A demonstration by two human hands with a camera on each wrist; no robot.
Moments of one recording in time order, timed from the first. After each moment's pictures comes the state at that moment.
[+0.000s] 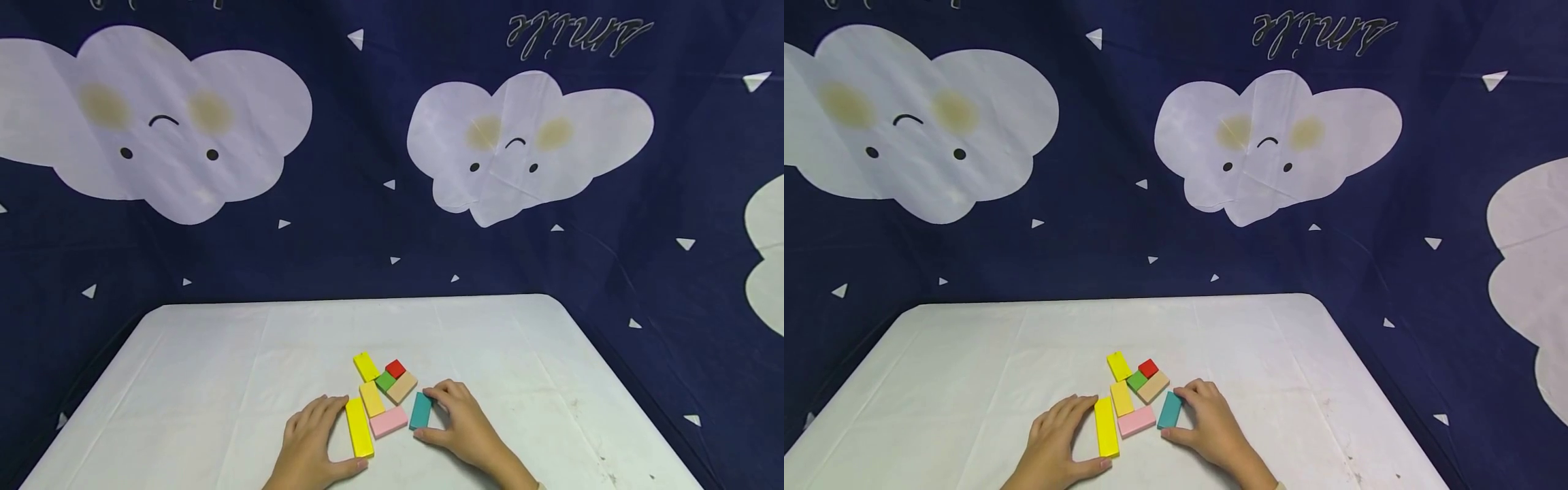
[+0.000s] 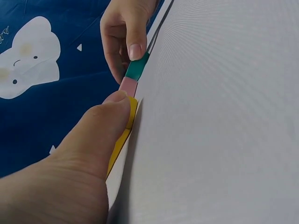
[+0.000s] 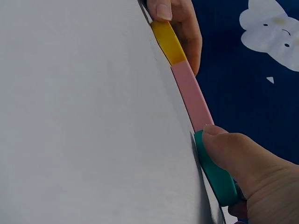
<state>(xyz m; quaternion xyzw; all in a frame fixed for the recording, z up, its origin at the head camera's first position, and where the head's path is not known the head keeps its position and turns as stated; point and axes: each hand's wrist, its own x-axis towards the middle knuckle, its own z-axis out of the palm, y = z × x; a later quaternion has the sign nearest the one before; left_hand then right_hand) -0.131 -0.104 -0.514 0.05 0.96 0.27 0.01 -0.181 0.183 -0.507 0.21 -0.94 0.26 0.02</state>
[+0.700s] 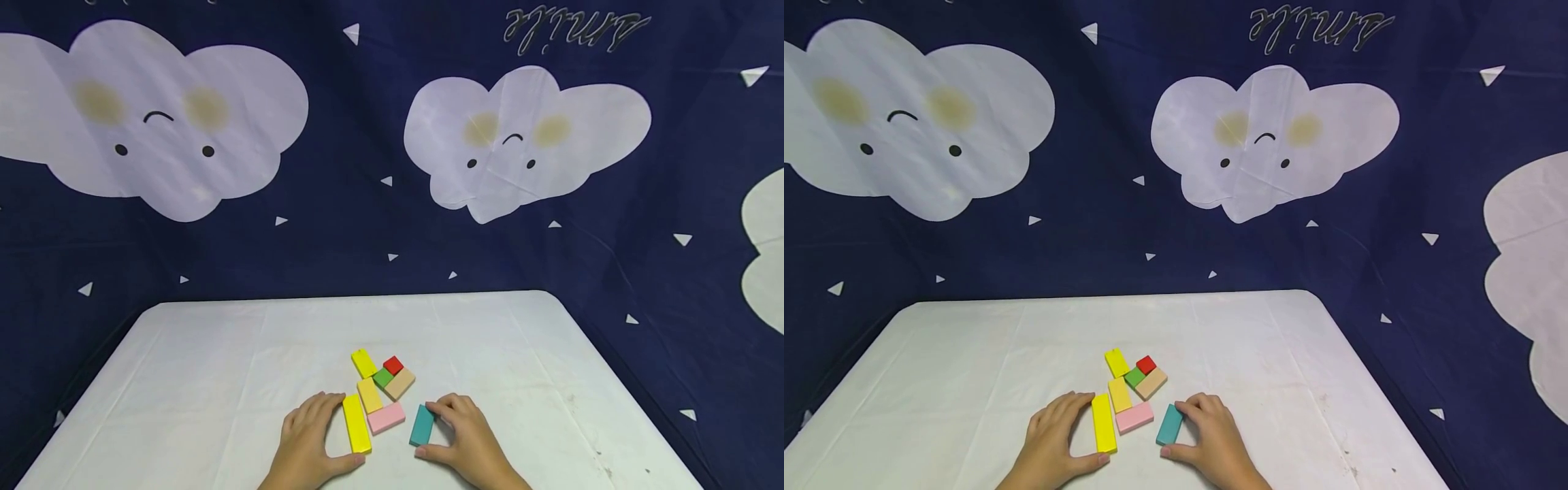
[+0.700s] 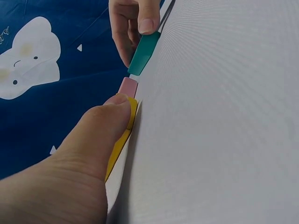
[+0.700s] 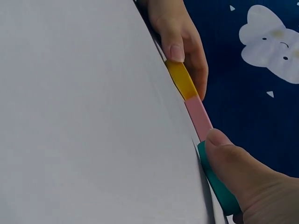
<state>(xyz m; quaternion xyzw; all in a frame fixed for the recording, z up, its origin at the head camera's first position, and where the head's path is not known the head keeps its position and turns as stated) -0.132 -0.104 -0.517 0.04 0.96 0.28 0.01 -0.152 0.187 -0.510 0.19 -0.95 0.23 0.05</state>
